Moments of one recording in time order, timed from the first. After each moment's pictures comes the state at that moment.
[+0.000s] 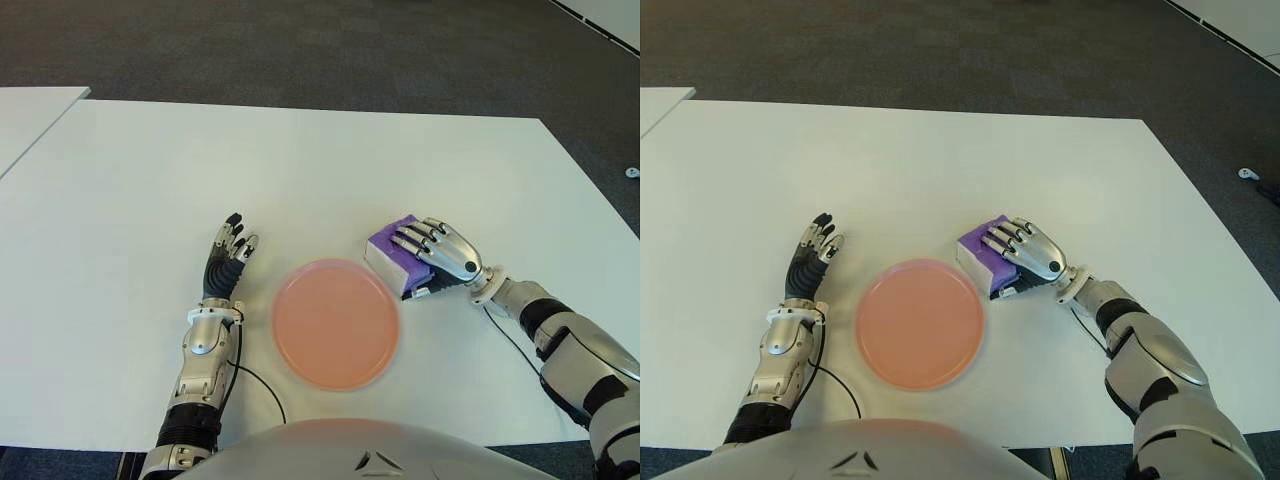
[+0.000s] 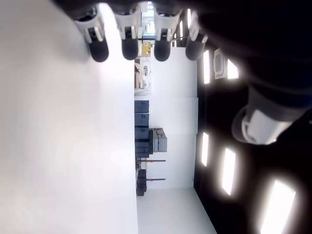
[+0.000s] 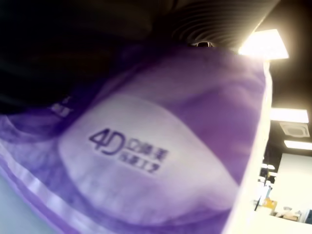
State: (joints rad) left arm 0.11 0.00 0.07 0.29 -0.02 -0.35 0.00; right arm -0.62 -0.65 0.98 1.15 -1.29 -0.44 -1.40
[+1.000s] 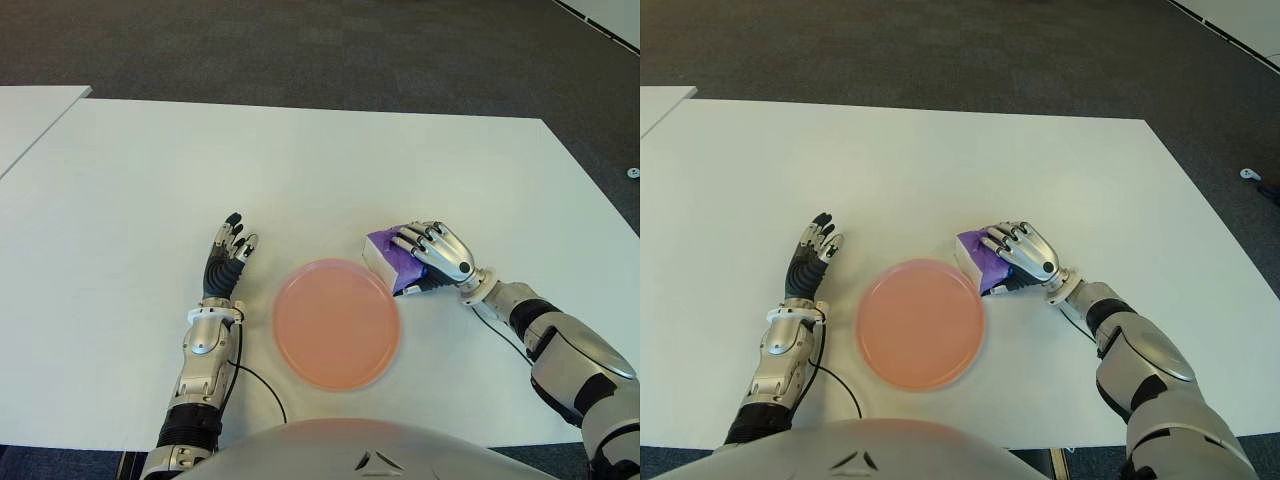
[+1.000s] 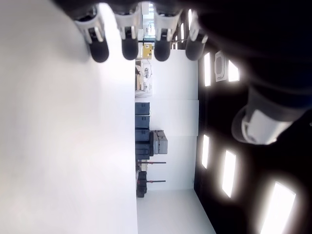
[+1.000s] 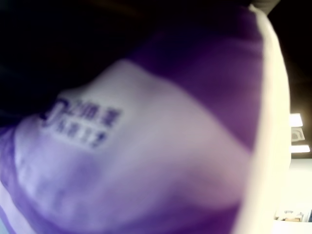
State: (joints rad) left arm 0.11 0.00 0.07 0.28 -0.02 -0.34 0.00; right arm -0.62 -0.63 1.02 1.15 -1.19 -0.47 -1.45
